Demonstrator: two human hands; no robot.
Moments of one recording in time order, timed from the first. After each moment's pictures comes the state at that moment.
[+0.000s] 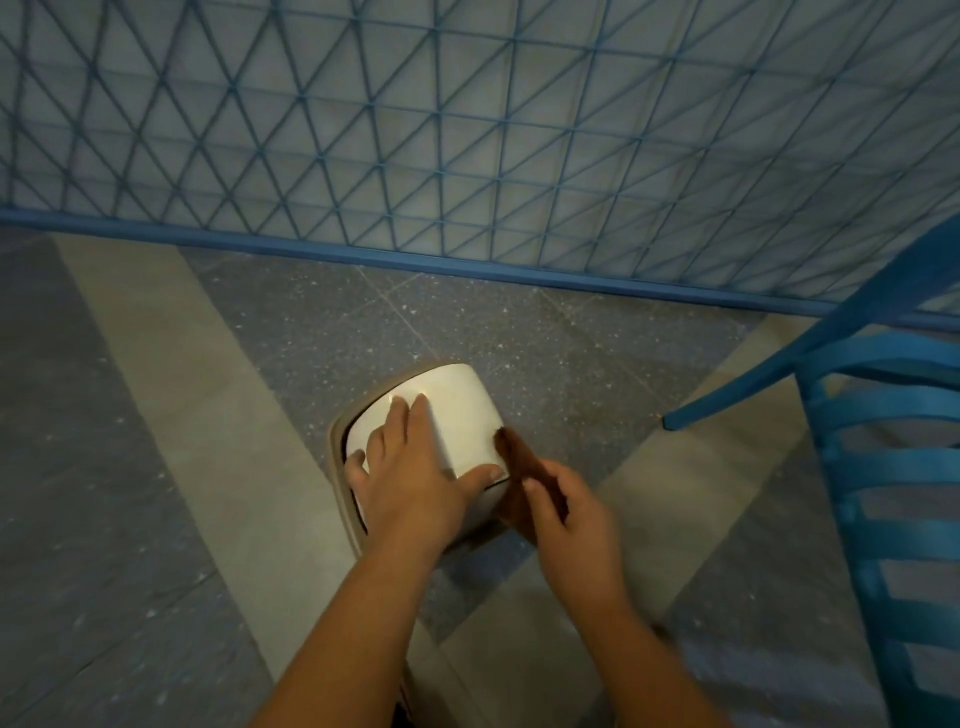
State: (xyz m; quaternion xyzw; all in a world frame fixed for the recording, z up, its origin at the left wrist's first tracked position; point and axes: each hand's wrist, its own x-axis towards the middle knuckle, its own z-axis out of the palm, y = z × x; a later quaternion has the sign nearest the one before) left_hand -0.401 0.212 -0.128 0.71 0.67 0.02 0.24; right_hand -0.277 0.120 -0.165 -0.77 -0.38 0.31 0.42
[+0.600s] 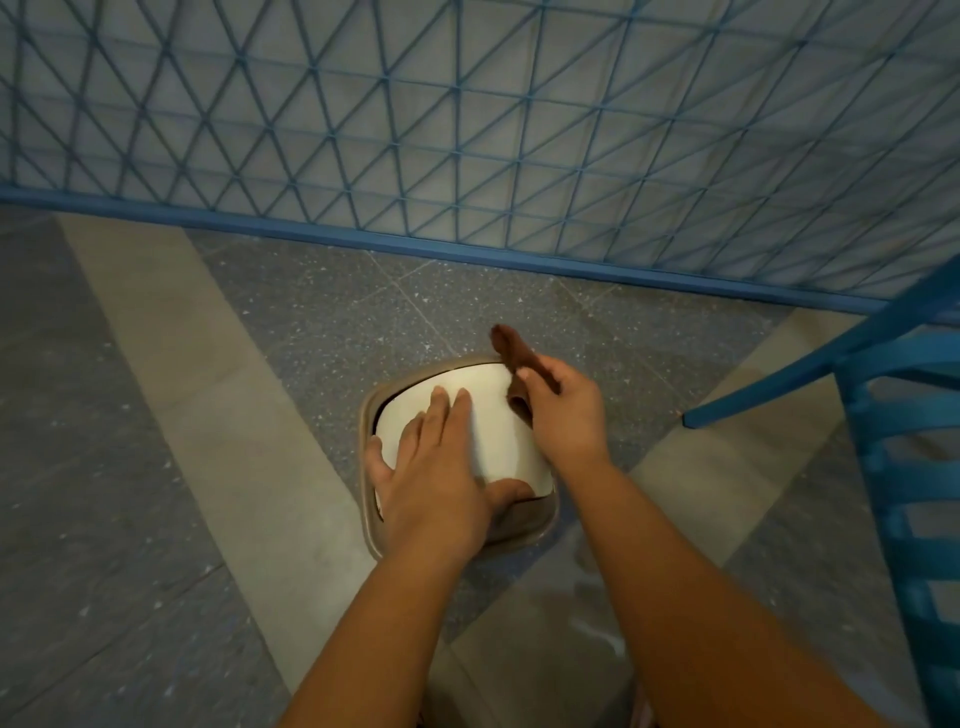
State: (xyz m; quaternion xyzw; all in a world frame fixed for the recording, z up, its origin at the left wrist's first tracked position) left_hand -0.401 0.216 -0.132 0.75 0.62 -0.02 0.23; right_hand -0.268 0.234 -0.150 -0.76 -0.30 0.37 0.45
